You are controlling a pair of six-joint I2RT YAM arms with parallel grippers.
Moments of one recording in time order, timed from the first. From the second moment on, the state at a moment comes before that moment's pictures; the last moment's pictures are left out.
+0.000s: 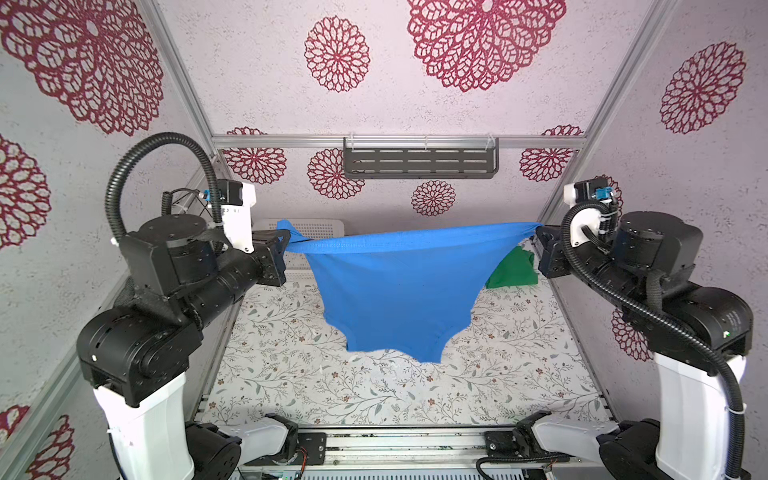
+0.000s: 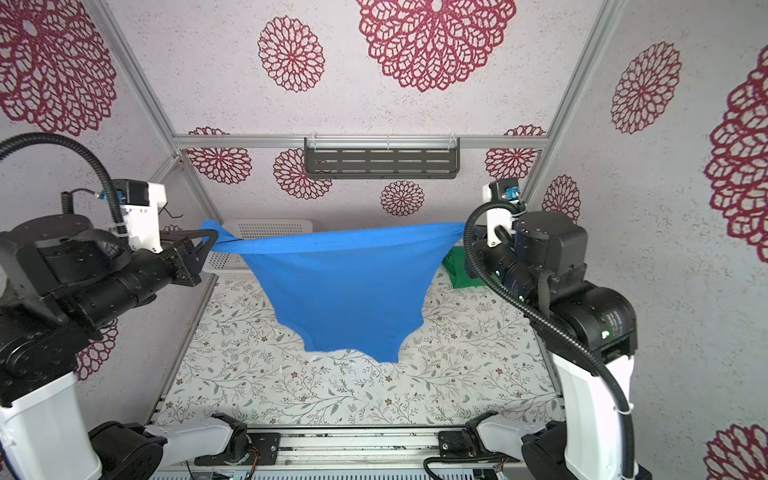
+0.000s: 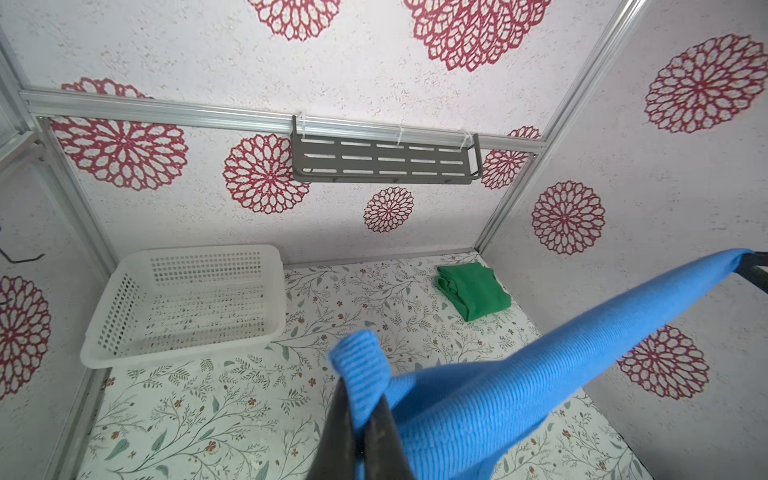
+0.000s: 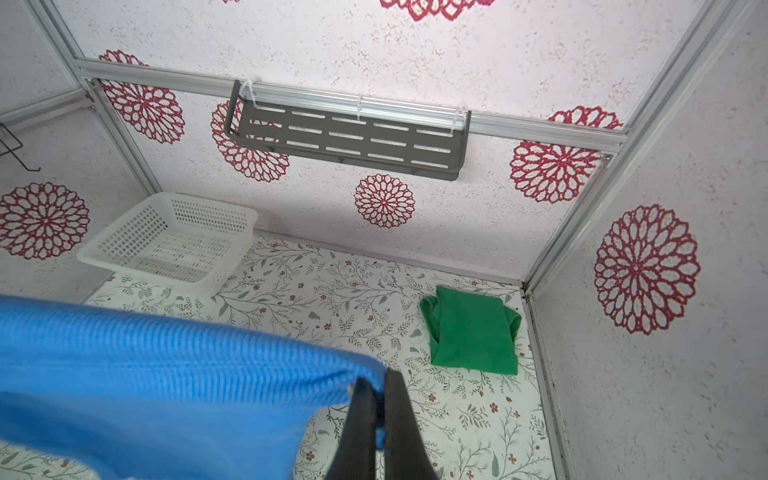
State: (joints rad) left arm -0.39 1.26 2.33 -1.34 -0.05 -0.21; right arm 0.44 1.24 2.19 -1.26 0.24 0.05
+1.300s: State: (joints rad) left arm -0.41 1.55 1.37 -0.59 0.18 -0.45; right arm 0.31 1.67 1.37 -0.66 0.00 0.19
